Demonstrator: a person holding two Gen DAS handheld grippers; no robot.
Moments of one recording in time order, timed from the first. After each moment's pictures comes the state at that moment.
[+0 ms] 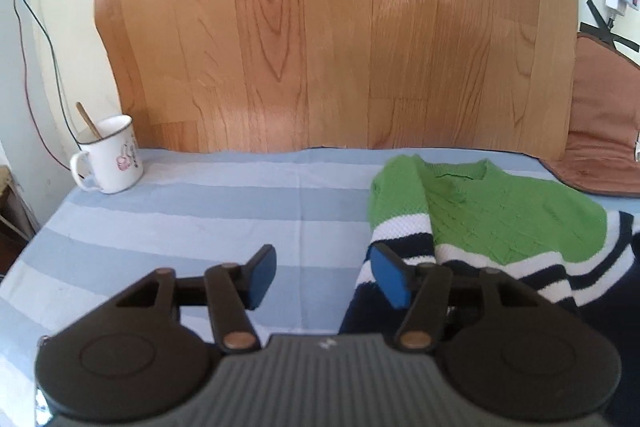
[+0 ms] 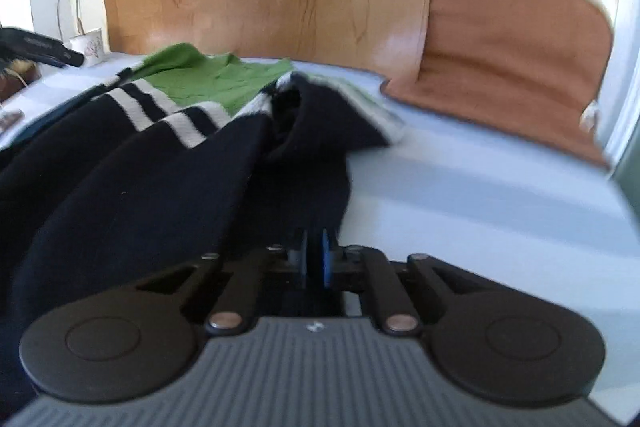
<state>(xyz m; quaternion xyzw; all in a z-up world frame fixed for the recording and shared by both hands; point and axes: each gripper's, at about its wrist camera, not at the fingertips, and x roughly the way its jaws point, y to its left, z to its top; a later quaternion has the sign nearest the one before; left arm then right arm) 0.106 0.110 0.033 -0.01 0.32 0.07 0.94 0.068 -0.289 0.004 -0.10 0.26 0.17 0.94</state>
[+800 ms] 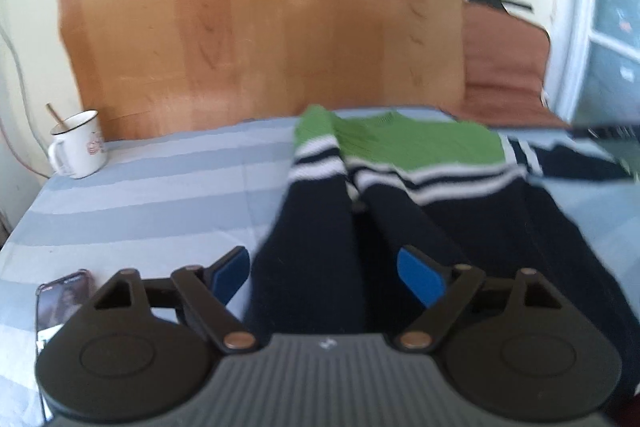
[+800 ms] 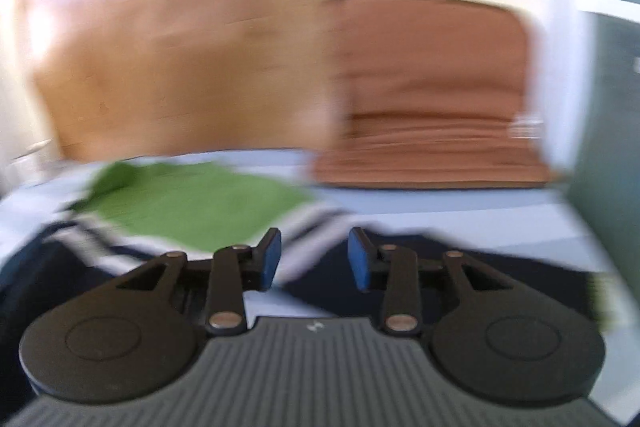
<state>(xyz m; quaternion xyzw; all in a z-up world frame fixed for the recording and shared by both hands) -0.007 0.099 0.038 0.03 0.33 -0.05 0.94 0.138 -0.265 0.054 0.04 0.25 0.18 0.95</state>
